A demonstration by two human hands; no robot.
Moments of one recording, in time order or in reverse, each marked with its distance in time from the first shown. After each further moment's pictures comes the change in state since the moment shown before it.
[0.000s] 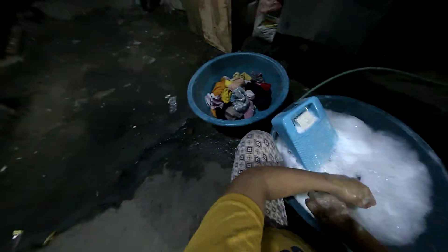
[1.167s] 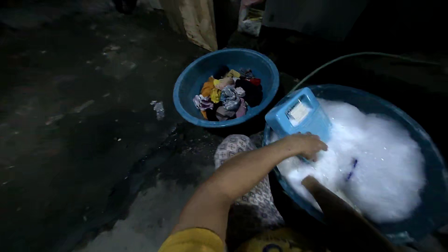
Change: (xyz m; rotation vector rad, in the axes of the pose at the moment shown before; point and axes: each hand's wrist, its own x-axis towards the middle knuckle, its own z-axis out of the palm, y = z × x) left_hand -0.085 -0.024 -0.087 0.274 -0.038 -0.332; right_hand 0.070 0.044 0.042 0.276 -0.553 0.120
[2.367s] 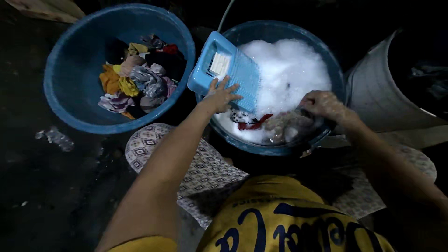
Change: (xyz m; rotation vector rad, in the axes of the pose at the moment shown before) left_hand 0.043 -0.086 0.051 0.386 0.101 -0.021; right_hand -0.151 0.113 0.039 0.450 0.967 0.336
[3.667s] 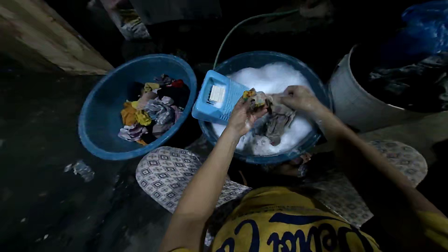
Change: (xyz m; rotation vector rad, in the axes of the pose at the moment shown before) left_hand -0.008 0.141 -0.042 -2.204 0.482 0.020; right_hand 0.012 -0.059 -0.037 0.394 0.194 0.167
